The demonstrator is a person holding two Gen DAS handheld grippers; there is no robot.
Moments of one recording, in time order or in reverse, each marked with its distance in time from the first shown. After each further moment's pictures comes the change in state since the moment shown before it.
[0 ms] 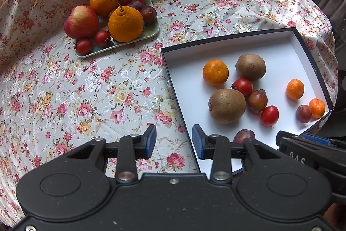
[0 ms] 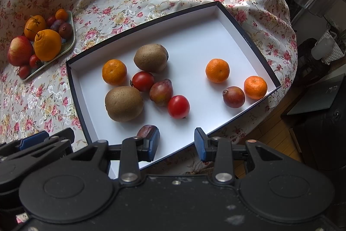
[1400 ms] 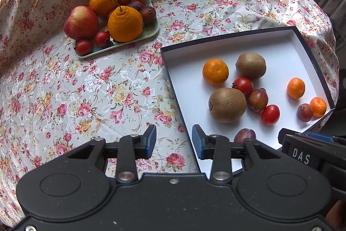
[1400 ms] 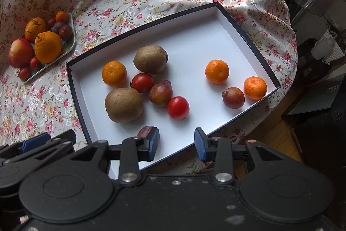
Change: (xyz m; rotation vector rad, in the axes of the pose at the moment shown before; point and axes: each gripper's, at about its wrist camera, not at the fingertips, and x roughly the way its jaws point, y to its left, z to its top) left arm 0.002 -0.002 -0.001 0.009 -0.001 0.010; right arm -0.001 -0.001 0.000 0.011 -0.005 0.001
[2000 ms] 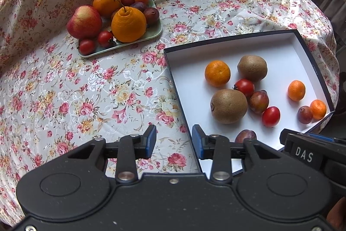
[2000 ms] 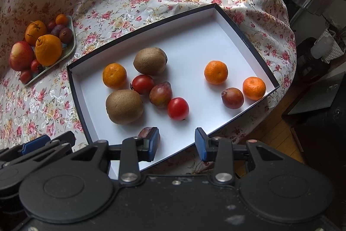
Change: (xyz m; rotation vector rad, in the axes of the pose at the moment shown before) left arm -0.003 0.003 -0.002 -0.018 -0.008 0.002; right arm -0.003 0.000 -0.001 0.015 -0.005 0.002
